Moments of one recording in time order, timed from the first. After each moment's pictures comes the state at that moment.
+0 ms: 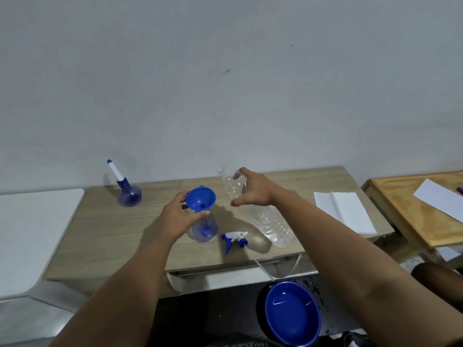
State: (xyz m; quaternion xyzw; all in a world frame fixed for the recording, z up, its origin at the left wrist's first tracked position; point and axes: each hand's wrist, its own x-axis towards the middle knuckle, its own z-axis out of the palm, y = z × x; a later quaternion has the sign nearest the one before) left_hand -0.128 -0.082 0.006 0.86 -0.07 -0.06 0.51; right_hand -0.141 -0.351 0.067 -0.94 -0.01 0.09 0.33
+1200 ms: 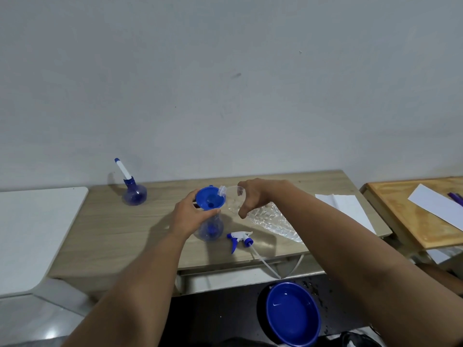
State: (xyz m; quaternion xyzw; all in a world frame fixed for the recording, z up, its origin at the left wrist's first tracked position) left_hand -0.124 -0.081 0.004 0.86 -0.08 -0.05 0.51; right_hand -0.136 -0.309 0.100 -0.96 -0.02 0.25 0.10
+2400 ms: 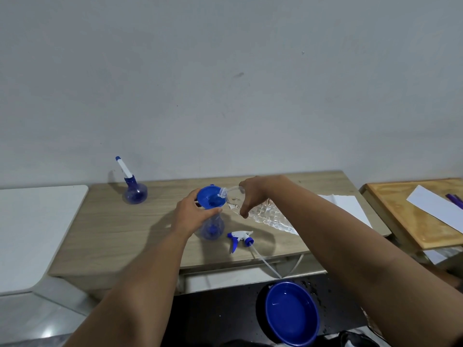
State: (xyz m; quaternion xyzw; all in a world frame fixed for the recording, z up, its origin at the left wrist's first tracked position) left_hand -0.127 -0.083 0.010 0.86 -0.08 -0.04 0.50; right_hand -0.129 -0.297 0.108 -0.96 -0.01 0.28 0.01
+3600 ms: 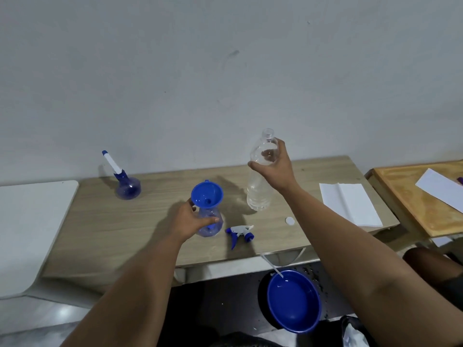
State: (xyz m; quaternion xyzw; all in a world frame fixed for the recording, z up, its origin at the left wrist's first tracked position) left_hand -0.108 -0.084 -0.035 0.85 -0.05 -0.18 0.49; right_hand -0.115 -0.365 0.044 -0.81 0.15 -0.17 0.54
